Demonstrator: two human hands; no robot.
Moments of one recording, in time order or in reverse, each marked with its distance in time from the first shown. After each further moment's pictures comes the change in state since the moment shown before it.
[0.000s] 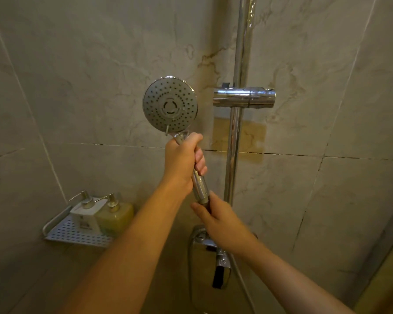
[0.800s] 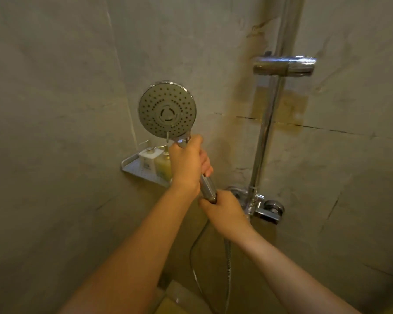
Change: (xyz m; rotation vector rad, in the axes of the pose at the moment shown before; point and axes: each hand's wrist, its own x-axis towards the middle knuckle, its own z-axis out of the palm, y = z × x) left_hand -0.135 -0.007 -0.018 0.036 0.452 0.092; right_hand -0.084 -0.013 0.031 -0.020 -0.180 0.108
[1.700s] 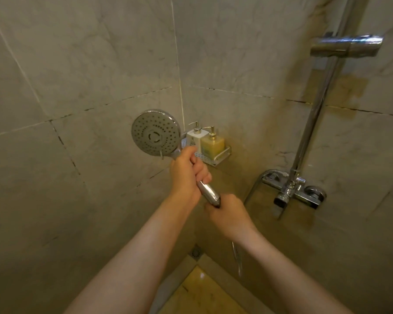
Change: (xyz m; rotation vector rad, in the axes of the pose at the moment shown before) left_hand -0.073 0.022 -0.113 -0.198 0.147 -0.129; right_hand -0.081 -0.033 0.065 -0.130 -0.218 -0.028
